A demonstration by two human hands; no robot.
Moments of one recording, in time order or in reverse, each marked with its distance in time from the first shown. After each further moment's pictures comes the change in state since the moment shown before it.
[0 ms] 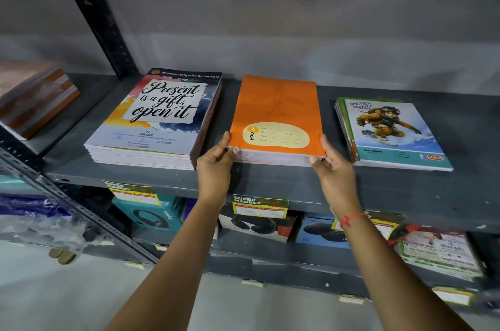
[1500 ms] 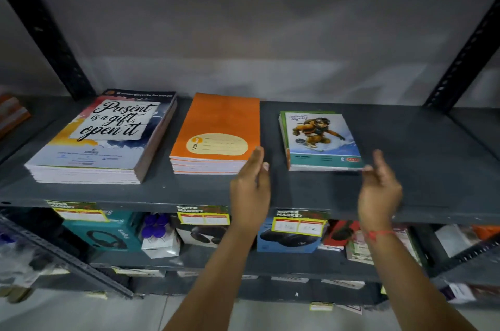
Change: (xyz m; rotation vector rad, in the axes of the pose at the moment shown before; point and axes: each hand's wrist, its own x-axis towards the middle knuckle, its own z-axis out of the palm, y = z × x) left_hand -0.097 0.007 0.130 0.331 -0.147 0.397; right_hand -0.014 0.016 -0.154 0.033 0.631 -0.054
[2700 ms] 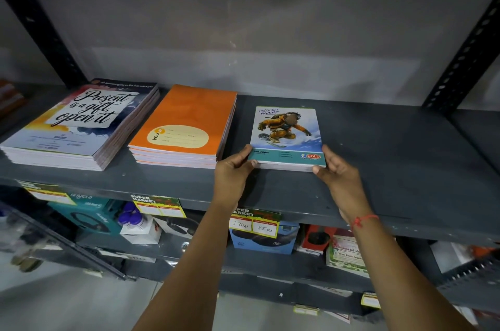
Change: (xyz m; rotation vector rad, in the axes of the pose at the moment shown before) left_hand 0.019 0.012 0.073 -0.342 0.000 -0.398; right_hand 0.071 0.031 -0.021 0.090 -0.688 0.233
